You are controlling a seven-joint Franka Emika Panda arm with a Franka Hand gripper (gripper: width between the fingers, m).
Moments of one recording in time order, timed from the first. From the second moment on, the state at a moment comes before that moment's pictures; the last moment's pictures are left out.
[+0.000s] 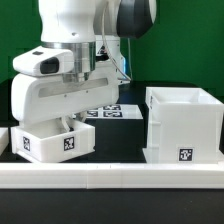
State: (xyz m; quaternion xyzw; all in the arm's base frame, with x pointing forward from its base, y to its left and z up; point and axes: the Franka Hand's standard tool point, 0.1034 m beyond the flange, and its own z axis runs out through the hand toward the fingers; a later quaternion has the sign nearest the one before) arm 0.536 -0.084 0.026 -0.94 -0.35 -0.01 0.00
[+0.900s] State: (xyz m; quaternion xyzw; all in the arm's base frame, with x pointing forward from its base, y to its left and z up) arm 0.529 -0.076 0.022 -0.79 -0.62 0.02 -0.02
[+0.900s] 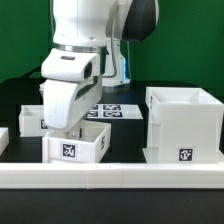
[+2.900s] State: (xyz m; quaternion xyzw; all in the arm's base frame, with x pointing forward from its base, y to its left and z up) arm 0.528 -0.005 0.012 -0.78 -0.63 0.02 0.00
